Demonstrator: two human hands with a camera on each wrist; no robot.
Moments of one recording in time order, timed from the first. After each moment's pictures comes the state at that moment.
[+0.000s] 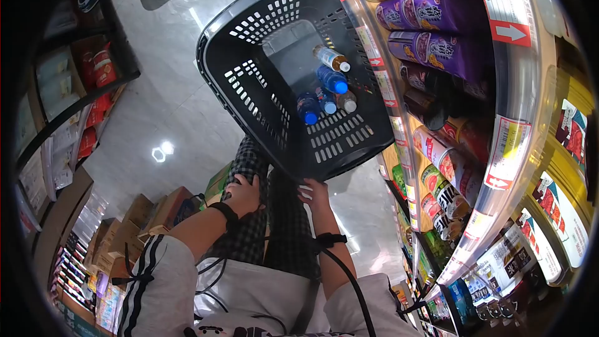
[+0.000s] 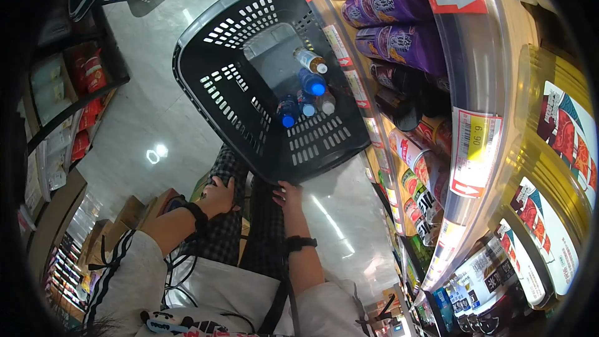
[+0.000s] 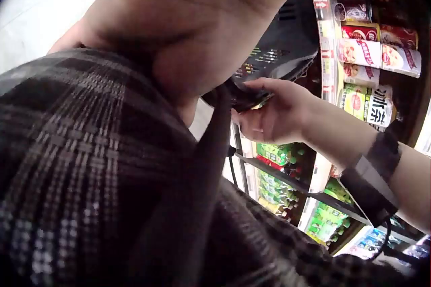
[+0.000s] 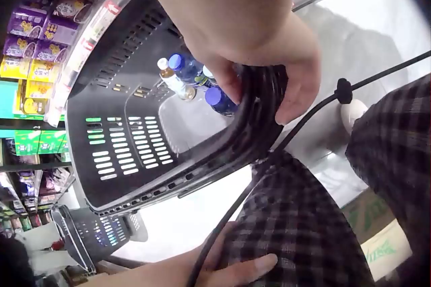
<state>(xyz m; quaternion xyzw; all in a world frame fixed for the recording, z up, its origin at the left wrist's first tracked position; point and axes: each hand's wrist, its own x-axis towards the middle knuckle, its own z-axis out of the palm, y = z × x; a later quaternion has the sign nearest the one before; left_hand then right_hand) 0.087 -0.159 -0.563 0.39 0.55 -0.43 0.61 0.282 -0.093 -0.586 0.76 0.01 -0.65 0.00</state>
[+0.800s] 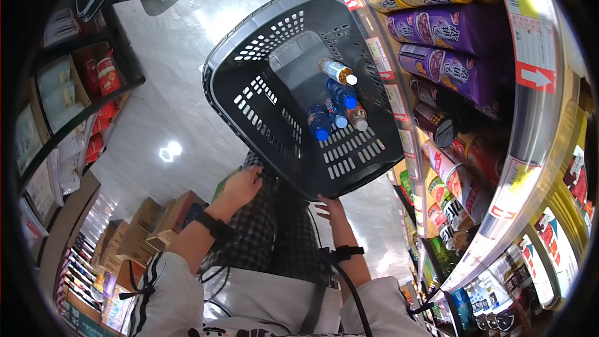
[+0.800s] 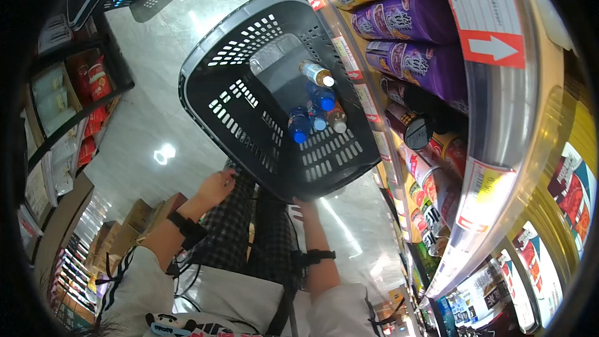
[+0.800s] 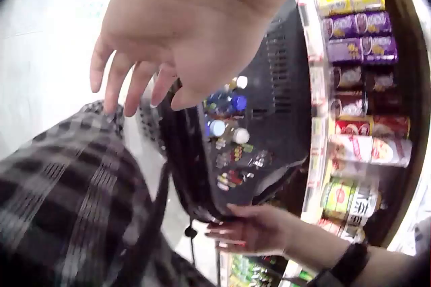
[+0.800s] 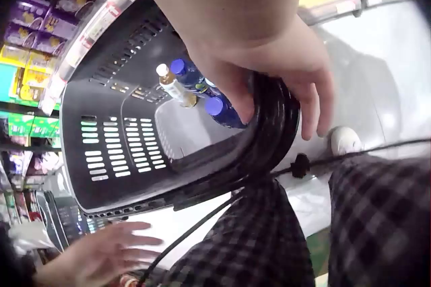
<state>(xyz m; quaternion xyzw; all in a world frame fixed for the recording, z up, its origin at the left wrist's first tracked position) 0.018 -0.147 -0.573 0.40 0.73 0.04 0.55 0.321 -0.097 -0.598 0.73 0.07 -0.66 0.13</state>
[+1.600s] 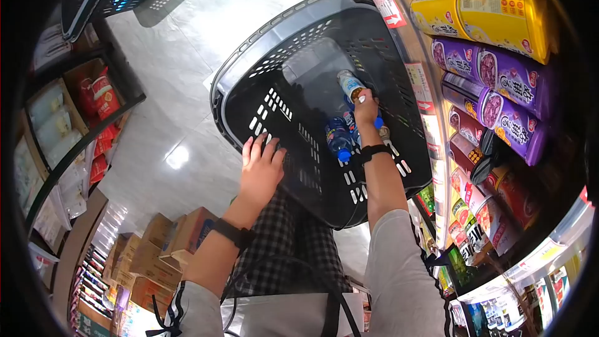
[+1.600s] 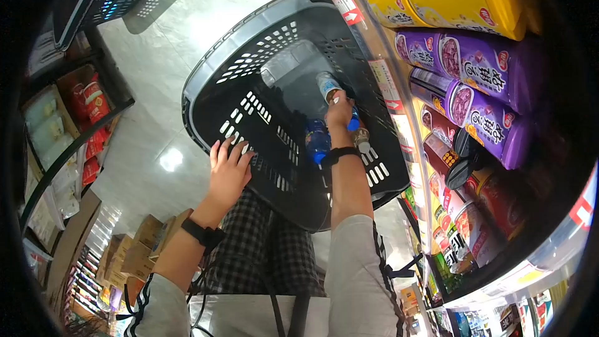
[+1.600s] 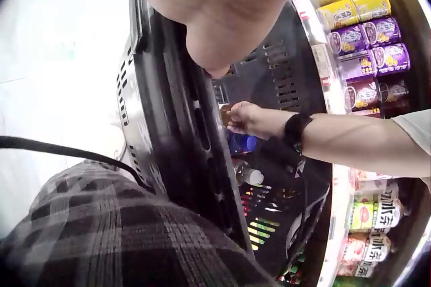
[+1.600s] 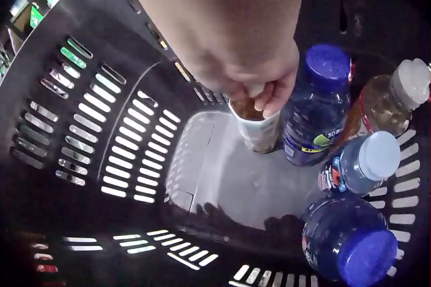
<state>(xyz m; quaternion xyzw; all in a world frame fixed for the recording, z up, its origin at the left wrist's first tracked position) -0.030 -0.044 -0.611 0.61 0.75 0.06 0.25 0.172 0.144 -0.796 0.73 0.60 -0.34 0.05</state>
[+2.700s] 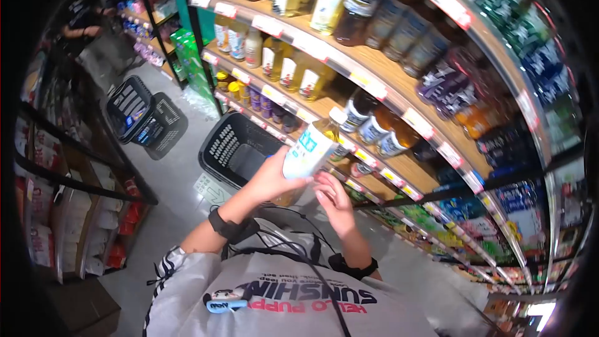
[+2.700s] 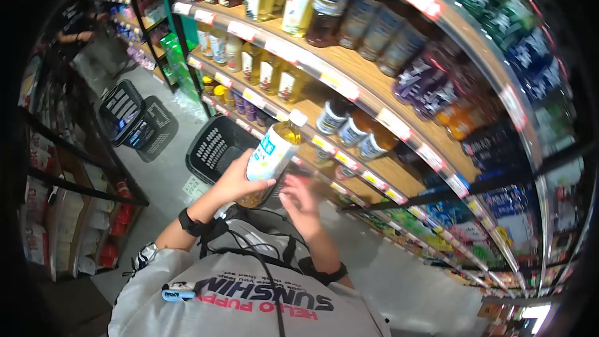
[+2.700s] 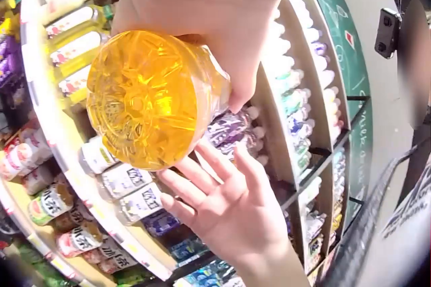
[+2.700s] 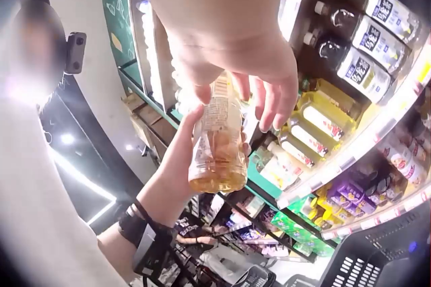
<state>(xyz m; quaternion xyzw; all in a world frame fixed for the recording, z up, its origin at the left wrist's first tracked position) 0.222 -0.148 -0.058 0.63 0.46 0.38 0.50 0.420 -0.194 -0.107 0.45 0.56 -0.54 -0.45</state>
